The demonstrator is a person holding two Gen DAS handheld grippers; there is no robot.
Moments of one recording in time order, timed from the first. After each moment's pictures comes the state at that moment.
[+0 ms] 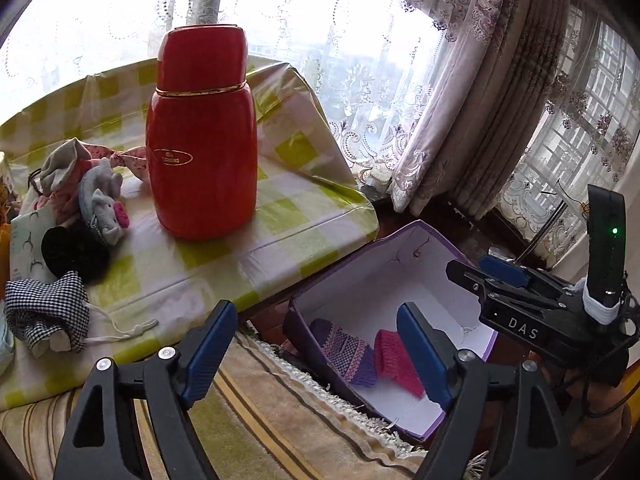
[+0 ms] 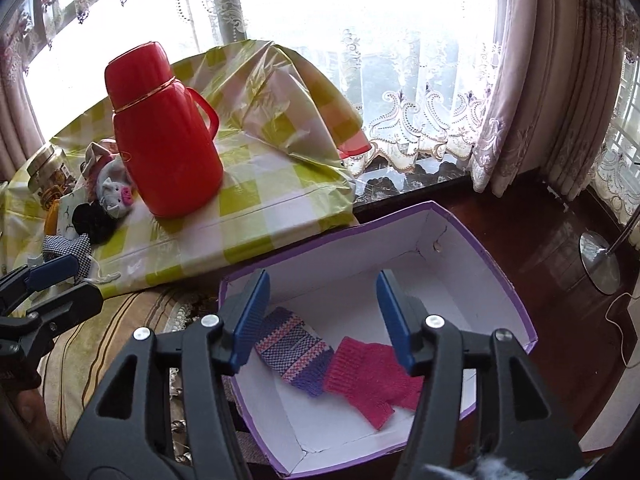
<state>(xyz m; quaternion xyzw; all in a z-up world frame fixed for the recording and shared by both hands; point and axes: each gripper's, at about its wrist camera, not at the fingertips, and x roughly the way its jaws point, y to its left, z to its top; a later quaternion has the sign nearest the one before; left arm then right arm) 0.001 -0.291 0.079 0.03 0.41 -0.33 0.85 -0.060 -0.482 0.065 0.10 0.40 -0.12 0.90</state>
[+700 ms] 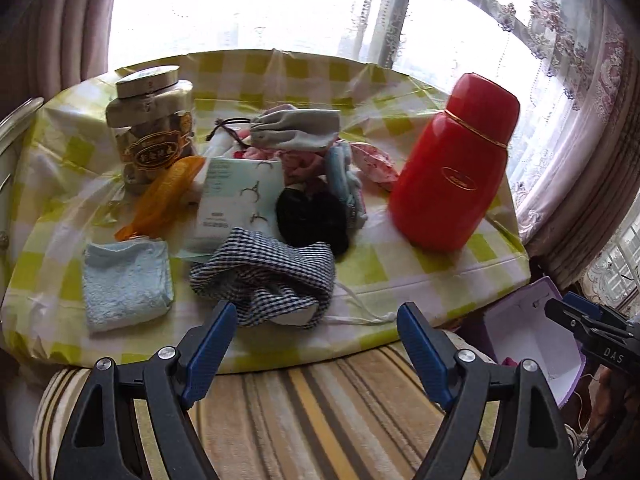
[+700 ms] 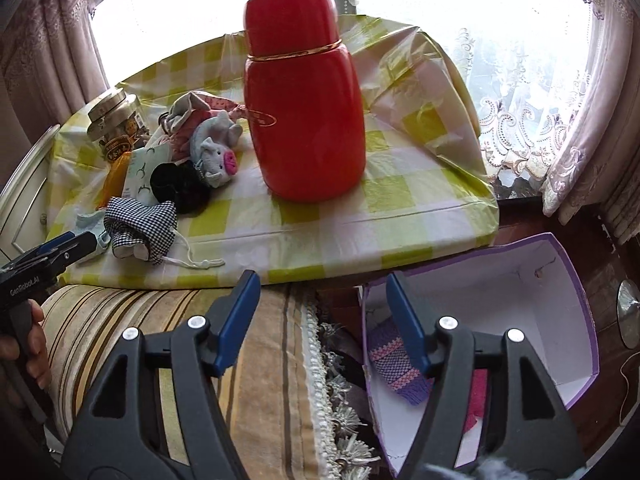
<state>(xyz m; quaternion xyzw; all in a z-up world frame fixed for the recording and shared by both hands) 0.056 -0.089 0.067 -0.04 0.42 -0.12 0.90 0.002 -0.357 0.065 0.06 0.44 0.00 0.90</state>
